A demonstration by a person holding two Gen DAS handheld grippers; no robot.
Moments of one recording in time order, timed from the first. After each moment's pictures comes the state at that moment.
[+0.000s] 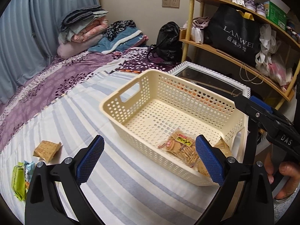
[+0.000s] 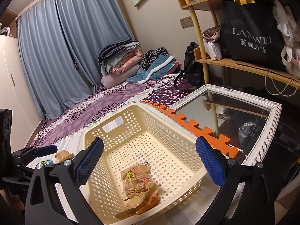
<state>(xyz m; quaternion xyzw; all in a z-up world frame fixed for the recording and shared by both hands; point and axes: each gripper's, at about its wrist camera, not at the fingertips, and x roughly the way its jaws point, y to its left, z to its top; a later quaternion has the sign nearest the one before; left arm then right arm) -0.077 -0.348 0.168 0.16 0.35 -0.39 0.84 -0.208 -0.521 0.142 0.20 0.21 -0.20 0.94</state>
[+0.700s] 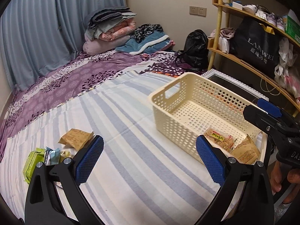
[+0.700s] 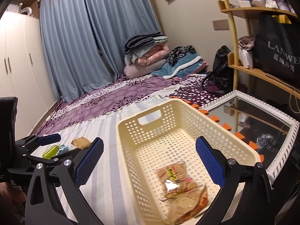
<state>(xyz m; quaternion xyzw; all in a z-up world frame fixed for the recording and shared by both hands) -0.051 -0.278 0.171 0.13 0.34 -0.31 0.88 -0.161 -0.450 0.157 0.15 0.23 -0.12 0.96</state>
